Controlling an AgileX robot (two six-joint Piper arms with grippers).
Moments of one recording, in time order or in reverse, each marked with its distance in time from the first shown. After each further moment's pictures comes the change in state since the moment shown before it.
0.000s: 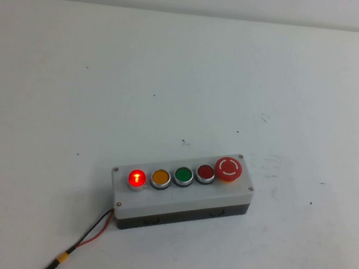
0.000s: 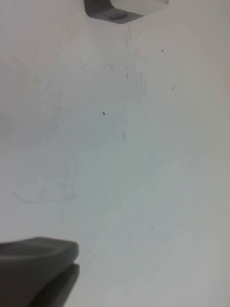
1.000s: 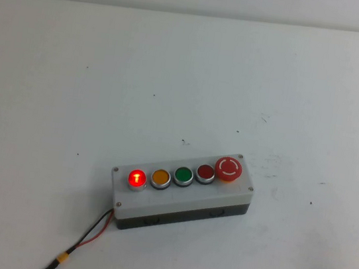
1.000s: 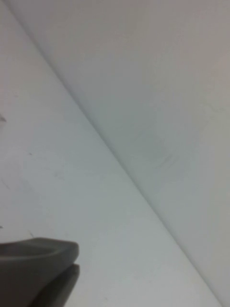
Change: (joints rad) right arm 0.000 0.000 0.000 0.681 -0.253 0.000; left arm 0.000 0.000 0.000 0.000 0.000 0.000
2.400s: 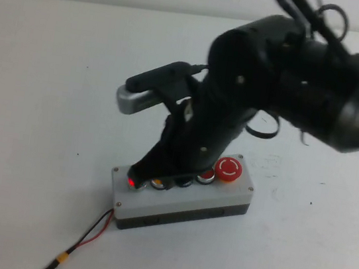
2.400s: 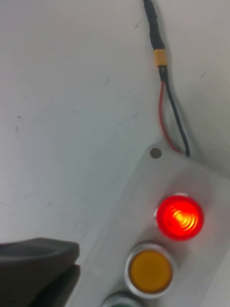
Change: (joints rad) right arm 0.825 1.858 -1.720 -0.830 1.052 0.281; left arm 0.000 0.000 0.000 0.000 0.000 0.000
